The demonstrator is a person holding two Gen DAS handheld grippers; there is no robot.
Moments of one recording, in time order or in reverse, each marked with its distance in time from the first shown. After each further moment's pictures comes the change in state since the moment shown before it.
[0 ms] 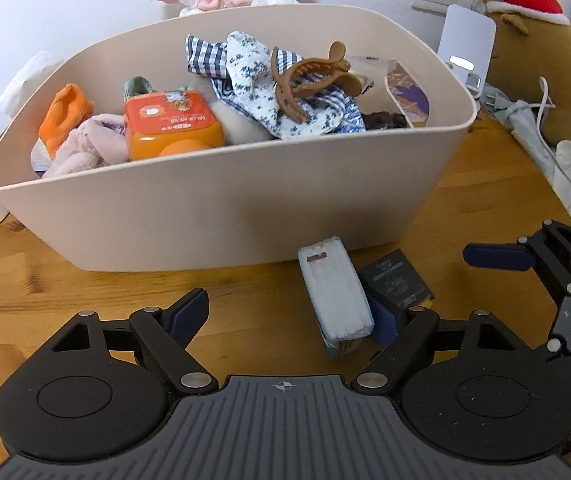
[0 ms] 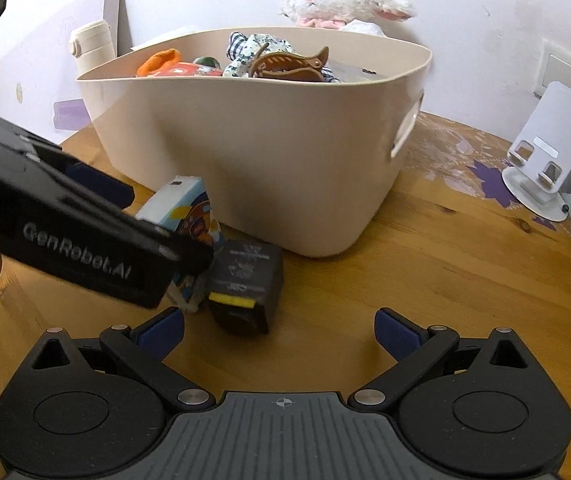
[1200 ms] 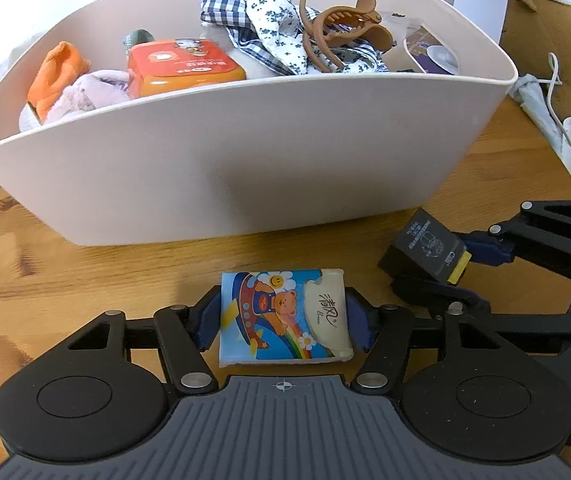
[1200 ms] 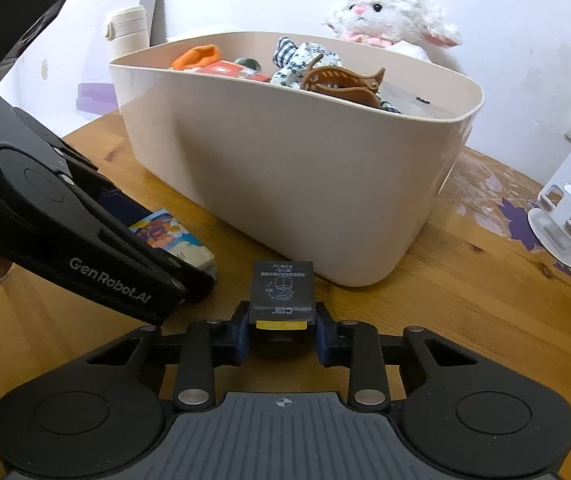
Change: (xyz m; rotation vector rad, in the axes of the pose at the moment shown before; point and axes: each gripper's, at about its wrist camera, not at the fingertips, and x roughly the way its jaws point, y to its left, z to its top) left arm 0.015 0.027 -0.012 0.011 0.078 -0.035; right arm 0.007 0.012 0.002 -0.121 -0.011 0.021
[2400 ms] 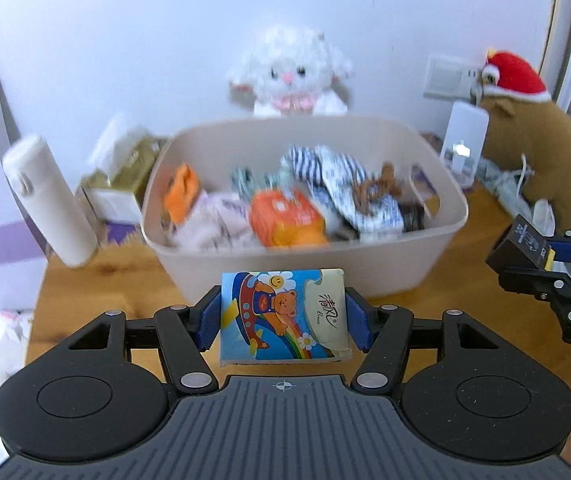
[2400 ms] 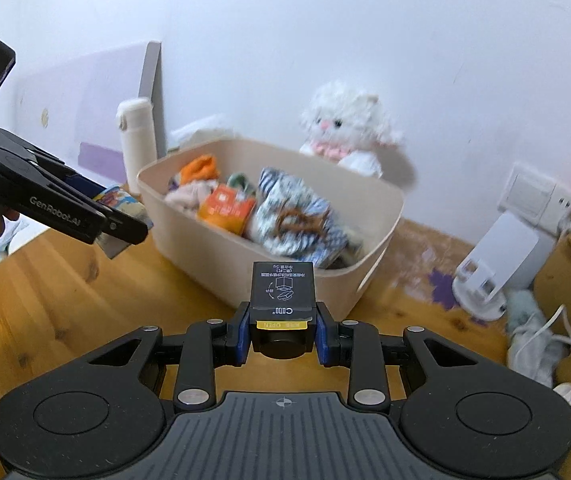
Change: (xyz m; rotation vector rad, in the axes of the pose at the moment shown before) left arm -0.142 0.046 0.016 -0.031 -0.249 0.024; right arm -0.130 -0.006 0.041 0.005 -0.144 -0.070
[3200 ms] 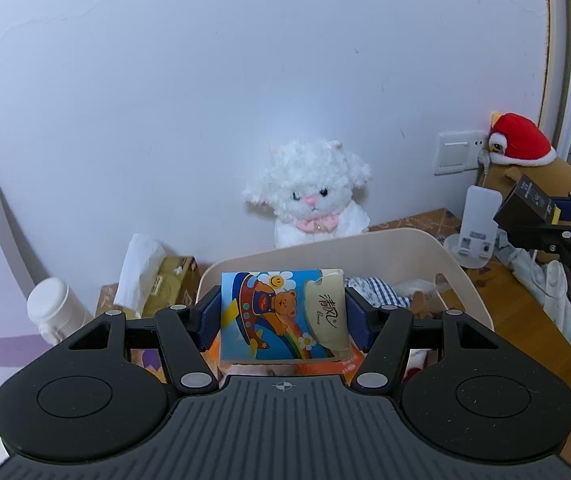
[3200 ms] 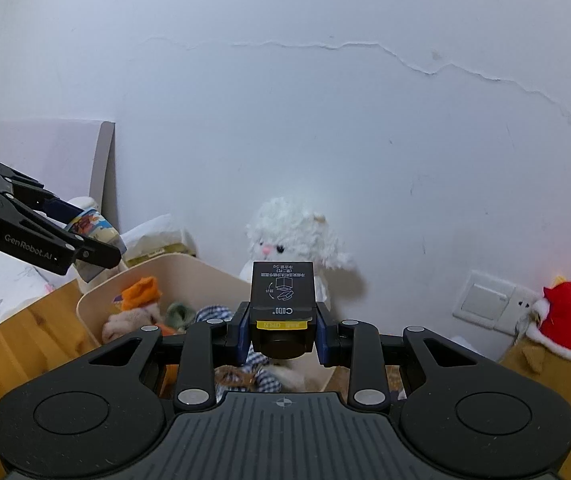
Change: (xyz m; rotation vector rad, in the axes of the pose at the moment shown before) left arm -0.007 0.026 0.093 0.091 -0.158 0.014; right arm 0.002 -0.029 0.102 -0.007 -0.174 -0.110
